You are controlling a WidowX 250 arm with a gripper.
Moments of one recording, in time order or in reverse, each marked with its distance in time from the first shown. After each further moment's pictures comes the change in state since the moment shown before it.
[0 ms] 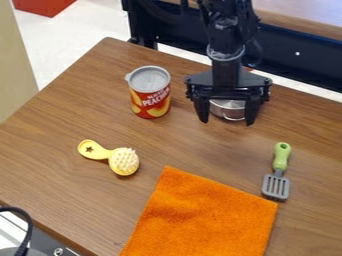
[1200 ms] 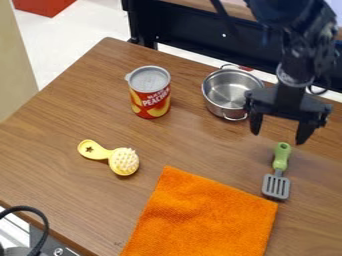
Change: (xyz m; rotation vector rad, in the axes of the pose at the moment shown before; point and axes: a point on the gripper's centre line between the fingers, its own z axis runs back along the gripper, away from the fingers) arm -0.006 -0.074 -0.043 0.091 -0.031 -0.157
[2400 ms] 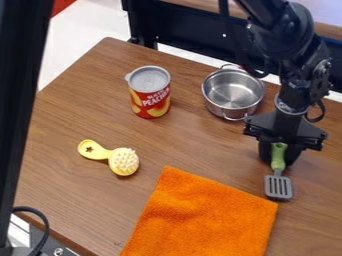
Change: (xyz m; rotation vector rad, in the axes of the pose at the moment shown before) arm -0.010 -0.007 -0.028 -0.034 0.038 0.000
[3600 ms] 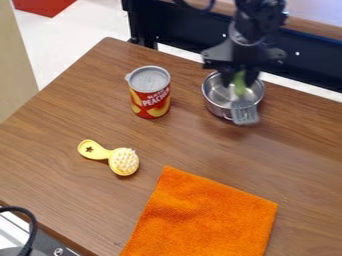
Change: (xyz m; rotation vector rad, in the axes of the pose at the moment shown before) arm 0.071 0.081 0.071 0.061 -0.354 0.304
